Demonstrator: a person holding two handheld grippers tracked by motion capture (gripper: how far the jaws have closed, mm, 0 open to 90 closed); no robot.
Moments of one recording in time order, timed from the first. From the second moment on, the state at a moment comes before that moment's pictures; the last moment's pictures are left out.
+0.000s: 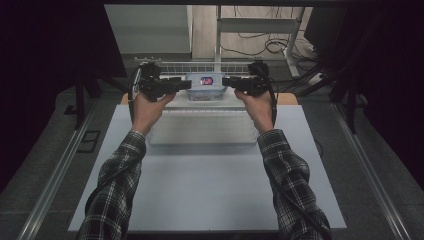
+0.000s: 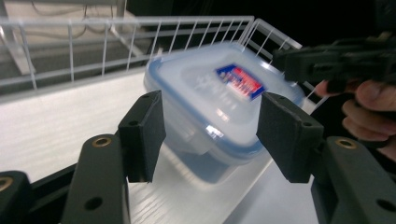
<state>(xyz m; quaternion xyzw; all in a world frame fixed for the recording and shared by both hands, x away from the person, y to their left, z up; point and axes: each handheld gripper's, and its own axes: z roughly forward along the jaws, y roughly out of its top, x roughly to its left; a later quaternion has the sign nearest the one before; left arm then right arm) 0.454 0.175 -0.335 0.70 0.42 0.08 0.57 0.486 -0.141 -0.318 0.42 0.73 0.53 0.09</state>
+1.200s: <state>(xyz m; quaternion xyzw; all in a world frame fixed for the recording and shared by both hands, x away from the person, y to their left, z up) 0.367 0.157 -0.362 0.76 0.34 0.17 0.53 0.413 -0.151 -0.339 0.33 0.78 0.52 0.12</state>
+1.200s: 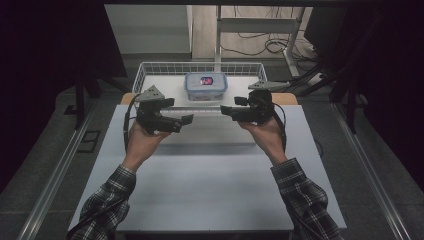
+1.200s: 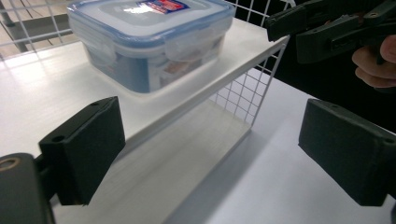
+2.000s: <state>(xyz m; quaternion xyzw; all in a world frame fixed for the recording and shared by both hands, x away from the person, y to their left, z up) 0.328 0.154 -0.406 0.76 0.34 0.16 0.53 0.374 -0.142 -0.379 0.28 0.82 0.49 0.13</state>
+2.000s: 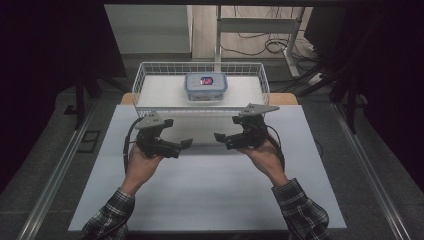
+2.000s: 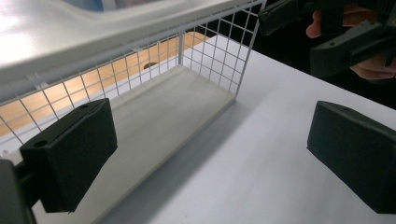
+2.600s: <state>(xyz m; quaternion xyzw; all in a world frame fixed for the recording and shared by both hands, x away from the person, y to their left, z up) 0.299 0.154 -0.441 0.76 0.34 0.16 0.53 0.347 -0.155 -0.423 0.28 0.82 0.48 0.12</state>
